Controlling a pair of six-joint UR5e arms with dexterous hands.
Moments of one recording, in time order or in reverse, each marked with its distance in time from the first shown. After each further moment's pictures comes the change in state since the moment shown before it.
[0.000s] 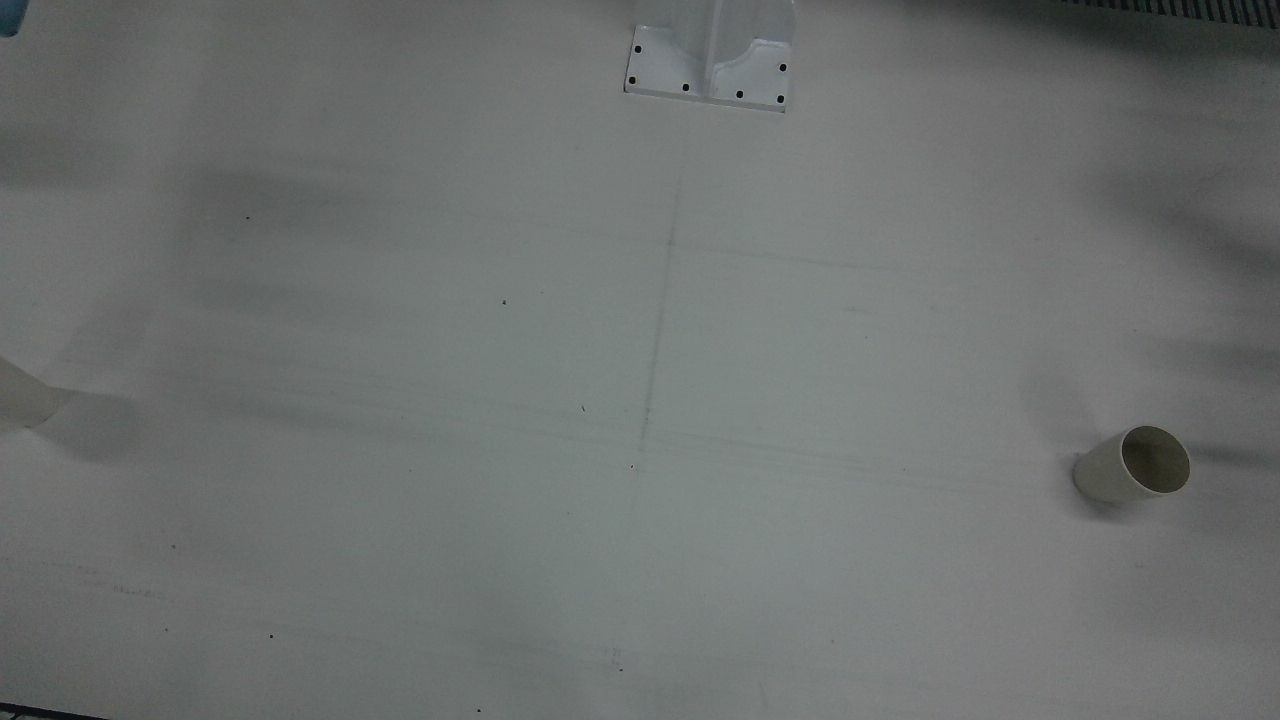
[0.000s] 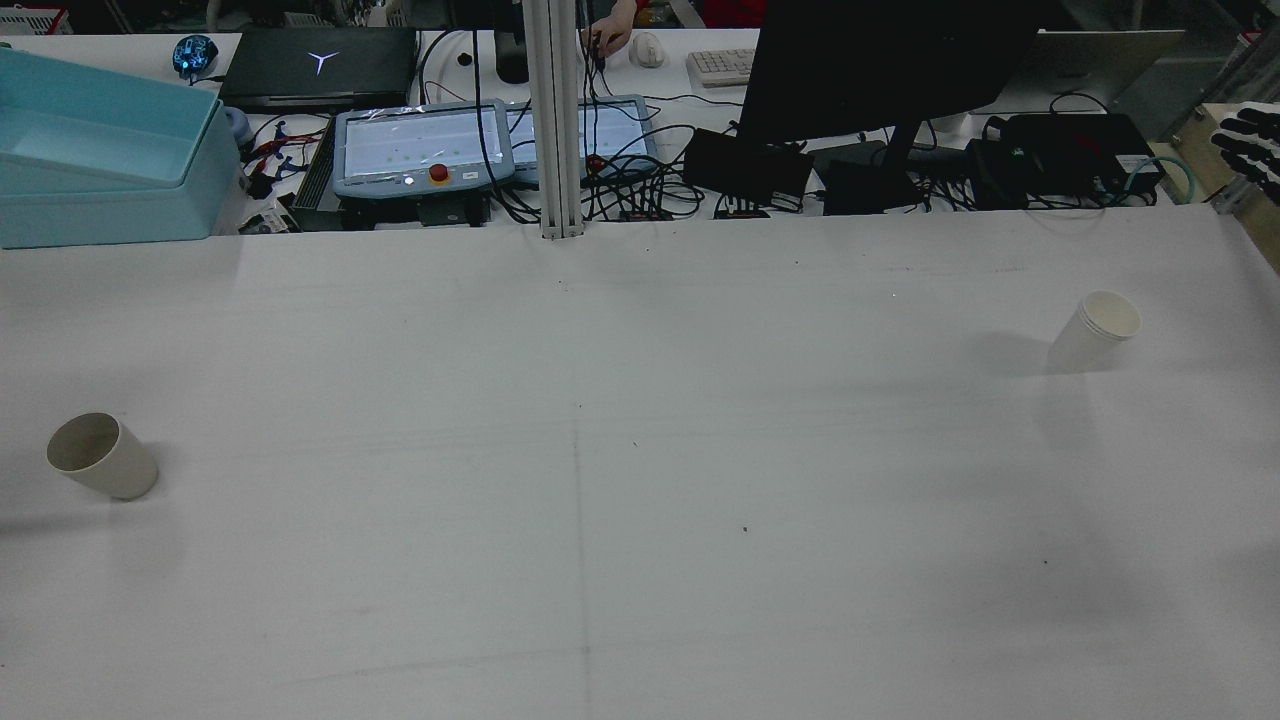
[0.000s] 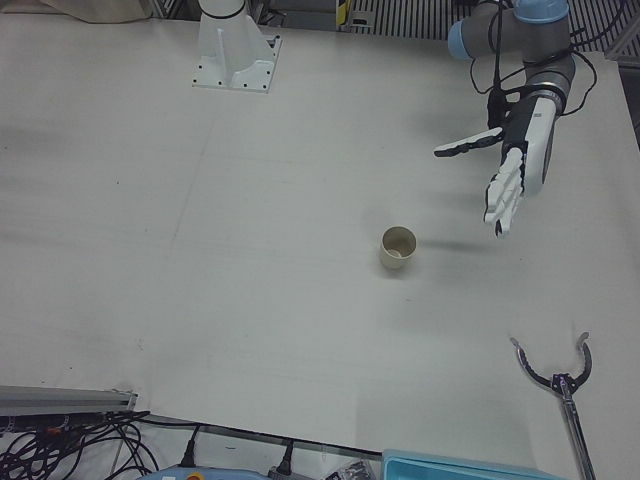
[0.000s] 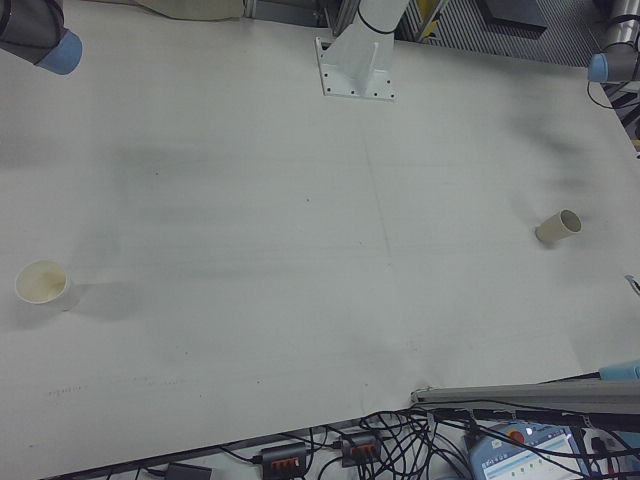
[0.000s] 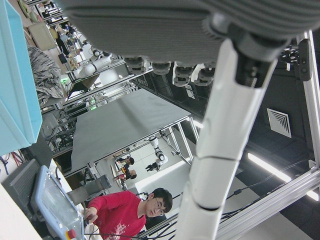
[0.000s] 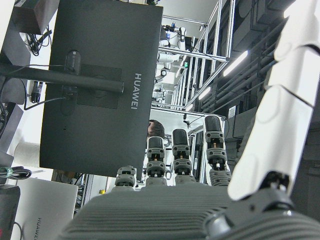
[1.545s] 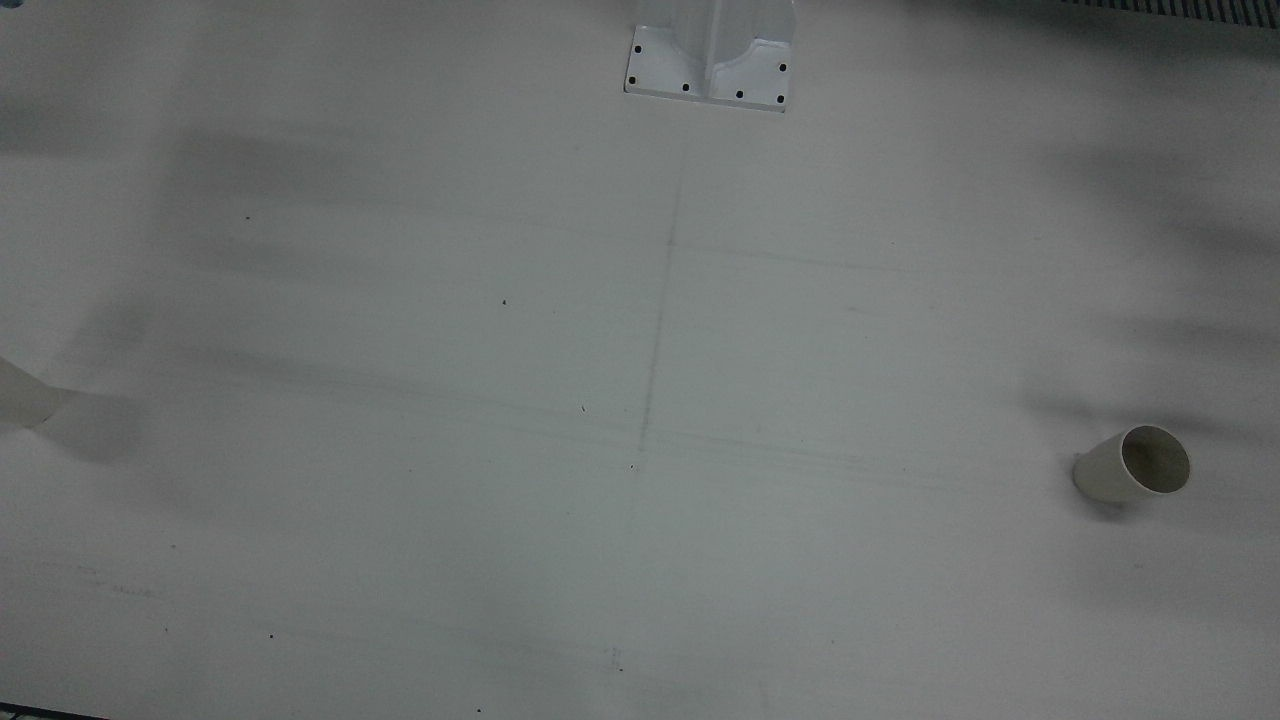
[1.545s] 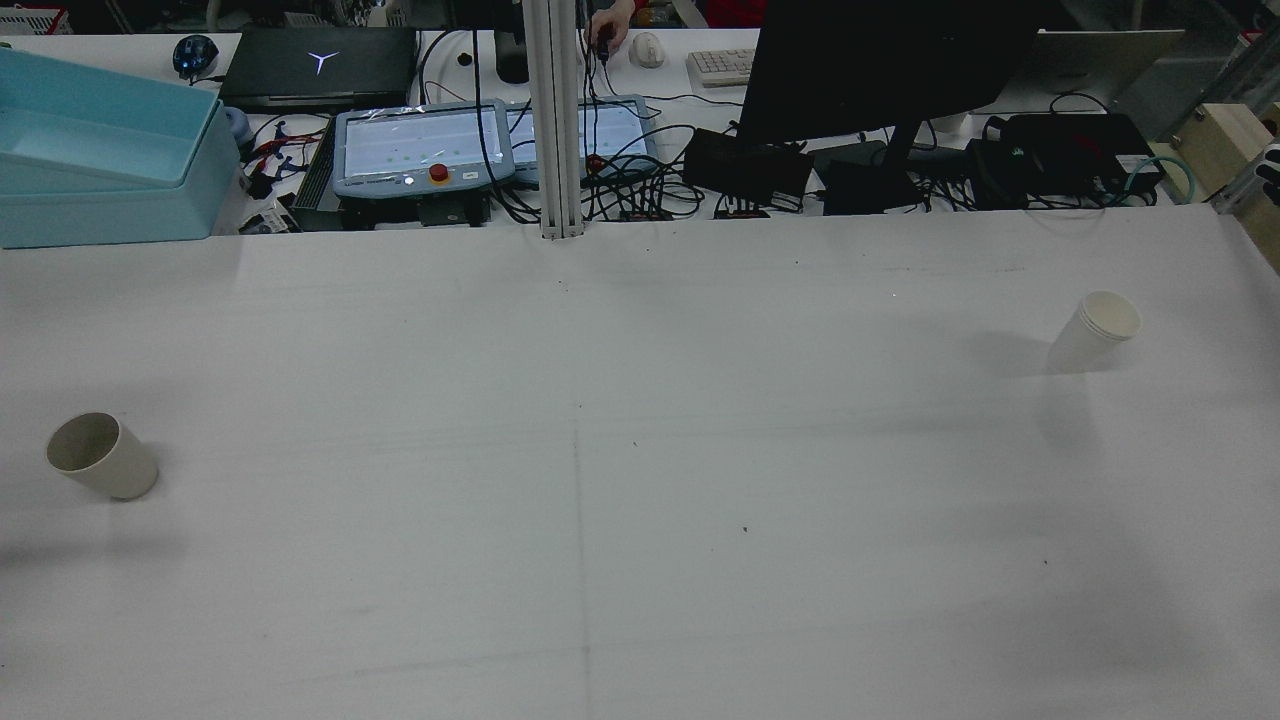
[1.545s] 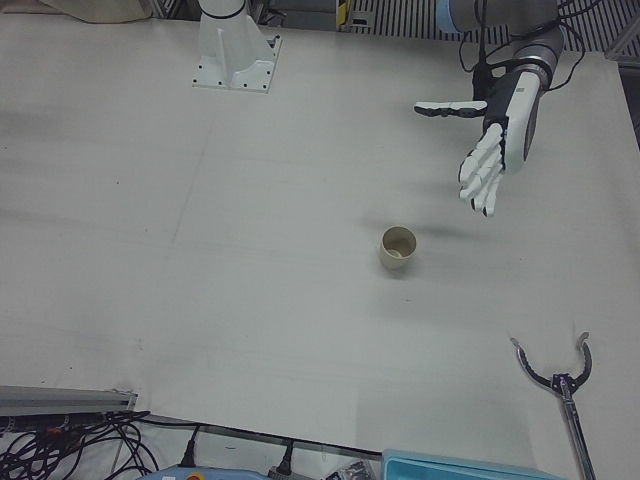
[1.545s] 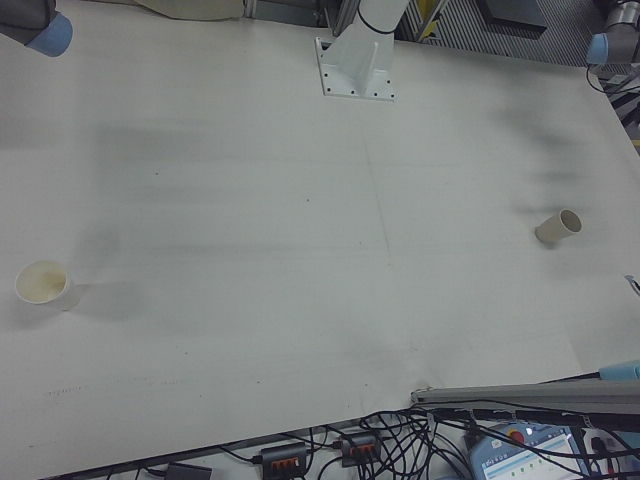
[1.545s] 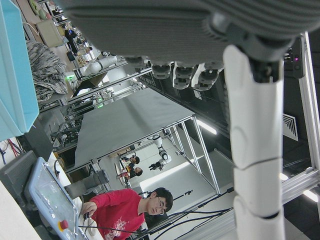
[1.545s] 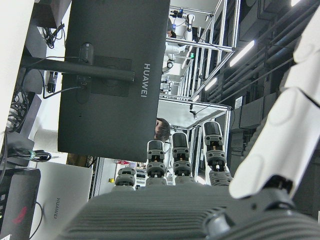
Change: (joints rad) left arm 0.044 0.049 -0.158 0.142 -0.029 -0.025; right arm 0.011 -0.103 0.048 0.012 0.001 0.012
